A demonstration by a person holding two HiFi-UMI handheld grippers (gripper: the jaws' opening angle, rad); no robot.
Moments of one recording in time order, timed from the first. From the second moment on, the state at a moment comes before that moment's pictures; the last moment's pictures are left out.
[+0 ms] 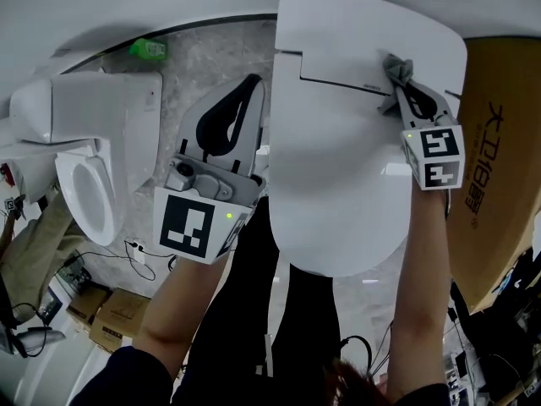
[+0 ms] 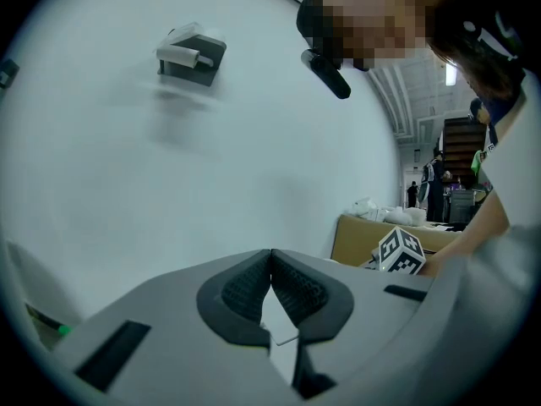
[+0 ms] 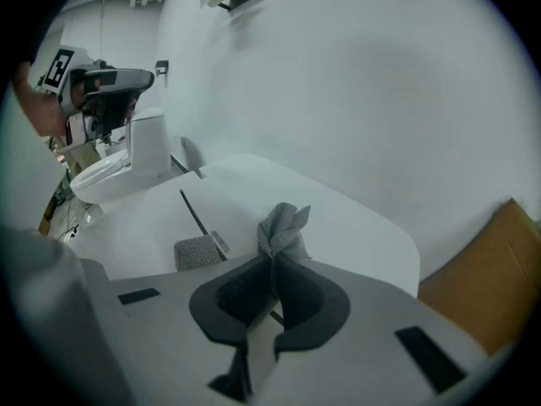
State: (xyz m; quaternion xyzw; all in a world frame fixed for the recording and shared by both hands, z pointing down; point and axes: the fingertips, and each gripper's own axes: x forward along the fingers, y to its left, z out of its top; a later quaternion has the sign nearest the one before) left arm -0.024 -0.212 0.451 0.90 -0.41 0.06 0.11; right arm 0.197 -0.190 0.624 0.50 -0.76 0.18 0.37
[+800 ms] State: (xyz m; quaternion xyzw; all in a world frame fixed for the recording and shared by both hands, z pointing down) left arm -0.031 -0.216 0.452 0.90 -0.41 0.06 0.11; right arm 0.319 -0.127 0.634 0.60 -0.65 0.22 0.42
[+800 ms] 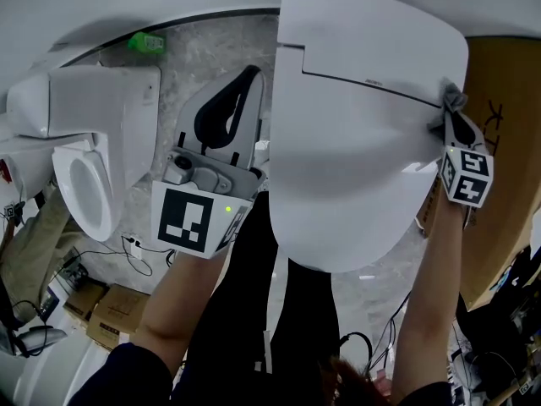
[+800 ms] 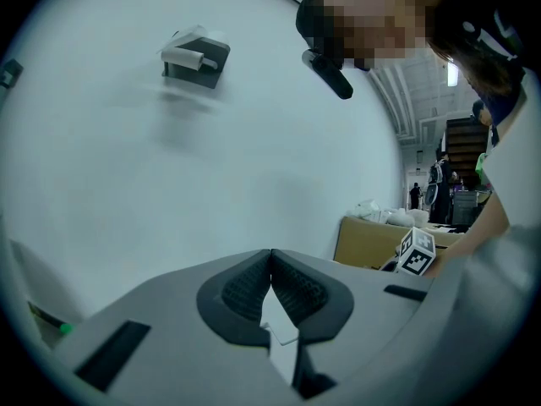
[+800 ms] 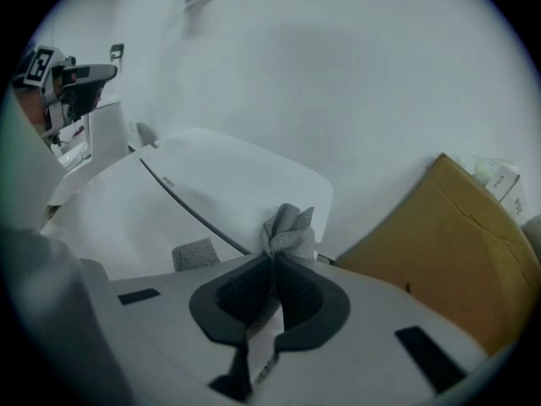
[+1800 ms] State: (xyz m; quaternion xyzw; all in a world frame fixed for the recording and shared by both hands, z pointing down) left arm -0.060 -0.226 0.444 0.89 -0.44 0.05 0.10; right arm -0.056 -0.165 0.624 0.34 -0.86 0.14 0.36
